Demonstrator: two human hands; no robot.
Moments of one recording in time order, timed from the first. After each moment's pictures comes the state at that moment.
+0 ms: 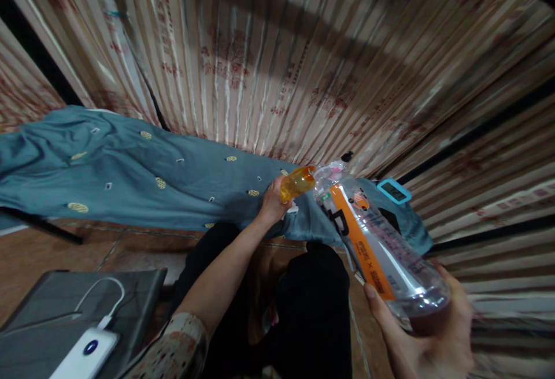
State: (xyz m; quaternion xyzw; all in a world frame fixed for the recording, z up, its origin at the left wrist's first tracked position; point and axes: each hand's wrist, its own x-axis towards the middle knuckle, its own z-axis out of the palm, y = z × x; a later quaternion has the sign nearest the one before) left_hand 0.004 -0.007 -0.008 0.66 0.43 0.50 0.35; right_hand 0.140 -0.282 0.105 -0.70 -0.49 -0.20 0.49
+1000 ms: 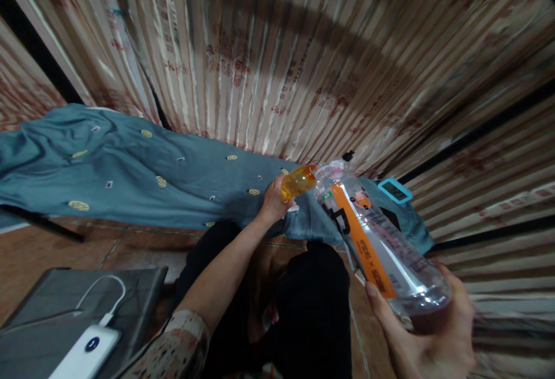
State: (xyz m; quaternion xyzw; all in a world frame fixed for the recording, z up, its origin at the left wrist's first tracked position) left_hand 0.007 -0.005 -0.010 0.68 0.44 0.49 0.33; right_hand 0.142 -0.284 0.105 -0.69 -0.50 -0.20 0.48
